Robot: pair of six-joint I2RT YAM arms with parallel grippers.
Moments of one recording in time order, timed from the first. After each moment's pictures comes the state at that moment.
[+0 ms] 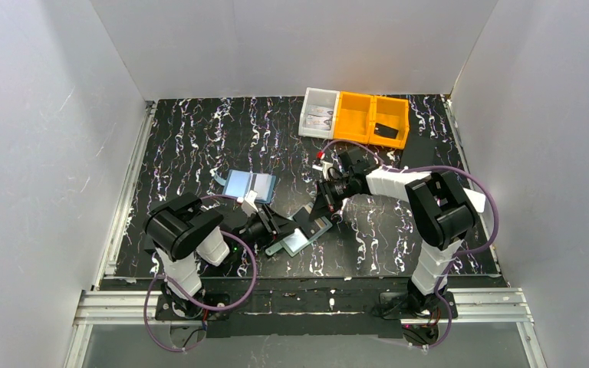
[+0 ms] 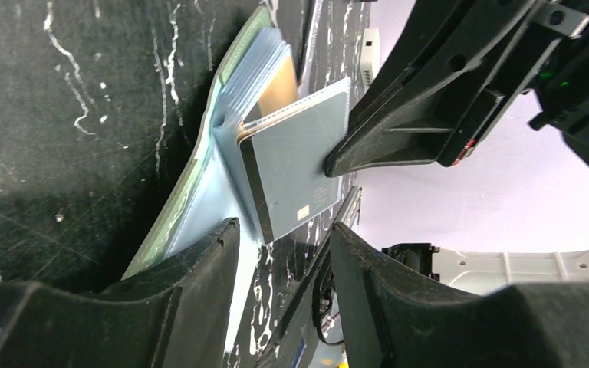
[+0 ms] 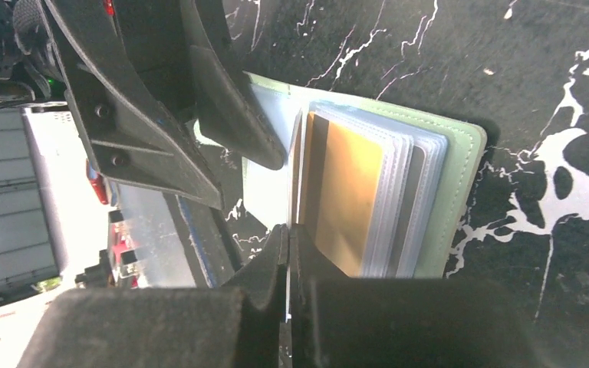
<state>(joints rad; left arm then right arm) -0.65 1.81 0.19 1.32 0.32 -1.29 0.52 1.82 1.01 -0.25 -0.94 0.17</state>
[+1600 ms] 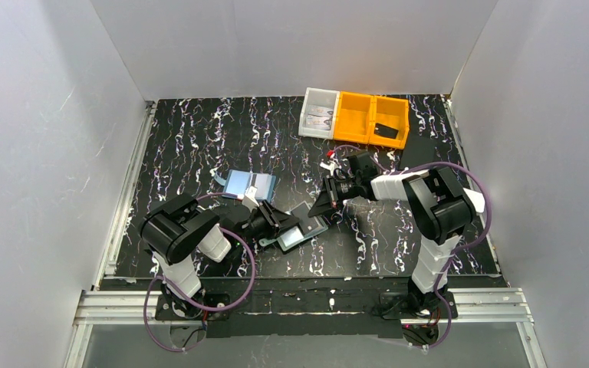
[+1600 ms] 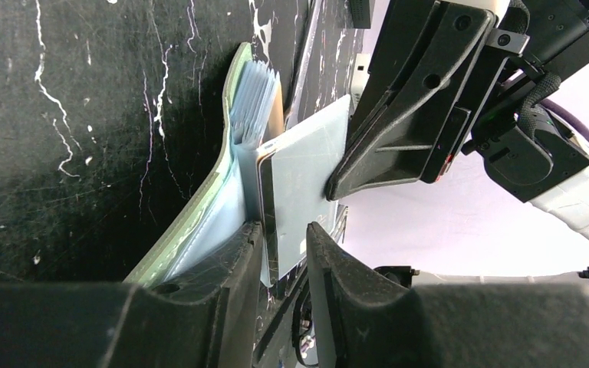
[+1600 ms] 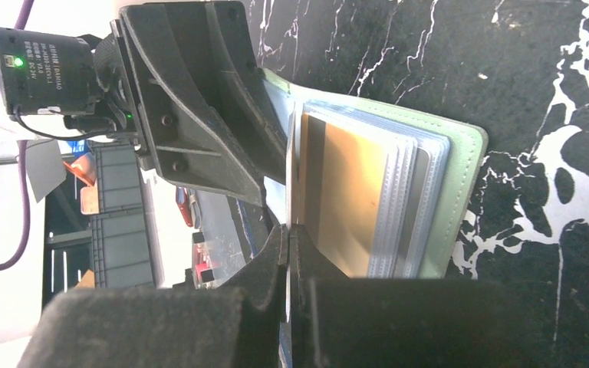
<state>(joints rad) -0.65 1.77 0.24 1.22 0.30 -1.35 0.45 1.87 0.90 0.09 -1.11 0.50</state>
